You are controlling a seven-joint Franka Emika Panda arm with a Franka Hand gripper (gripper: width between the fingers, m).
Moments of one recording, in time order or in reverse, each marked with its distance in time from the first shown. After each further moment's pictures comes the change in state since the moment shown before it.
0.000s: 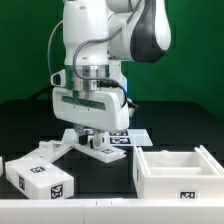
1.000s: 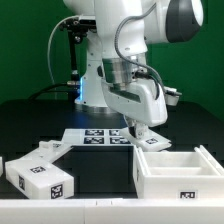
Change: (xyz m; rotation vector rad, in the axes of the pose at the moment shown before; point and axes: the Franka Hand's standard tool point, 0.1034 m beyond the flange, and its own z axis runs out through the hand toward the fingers) arm -0.067 -0.072 -0.022 0.016 -0.180 0.338
